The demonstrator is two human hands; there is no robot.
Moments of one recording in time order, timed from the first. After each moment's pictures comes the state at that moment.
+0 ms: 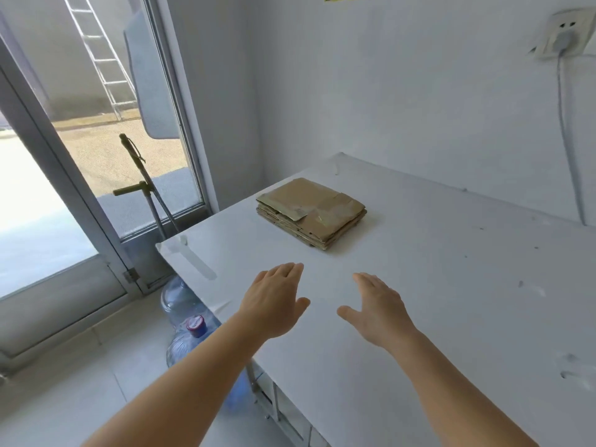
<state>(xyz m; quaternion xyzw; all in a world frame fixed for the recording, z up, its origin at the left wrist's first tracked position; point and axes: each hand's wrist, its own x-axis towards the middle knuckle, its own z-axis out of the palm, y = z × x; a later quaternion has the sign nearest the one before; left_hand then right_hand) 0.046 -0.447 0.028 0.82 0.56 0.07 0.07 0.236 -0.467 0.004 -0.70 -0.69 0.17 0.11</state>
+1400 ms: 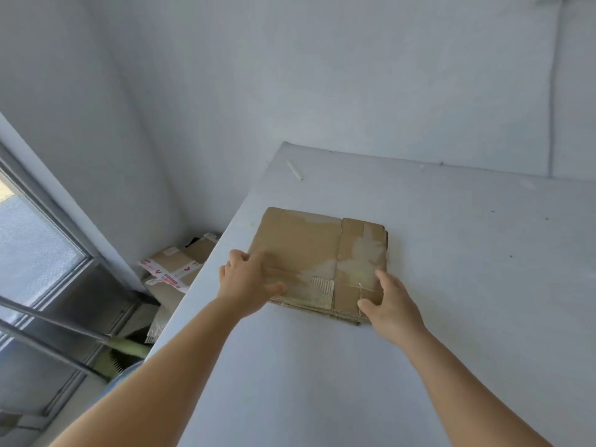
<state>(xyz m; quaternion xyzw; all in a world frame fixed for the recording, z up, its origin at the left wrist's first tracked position) -0.028 -0.052 -0.027 0.81 0.53 0.06 0.25 0.164 -0.210 -0.041 -0.87 -0.36 0.23 0.24</state>
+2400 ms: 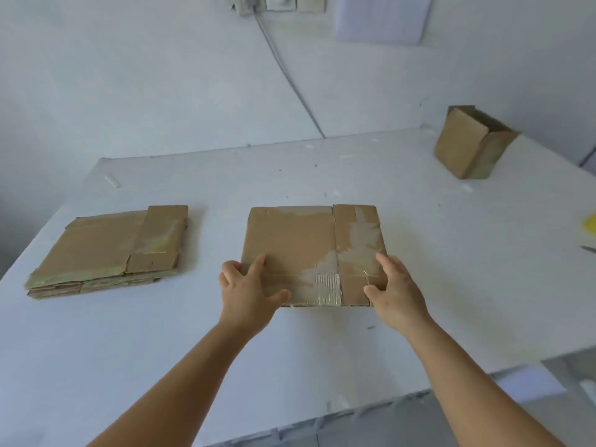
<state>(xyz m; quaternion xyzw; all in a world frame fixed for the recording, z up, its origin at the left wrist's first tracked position) 0.136 -0.396 -0.020 0.87 0.34 0.13 0.32 0.269 -0.593 -0.008 -0.92 -0.20 0.09 0.33</state>
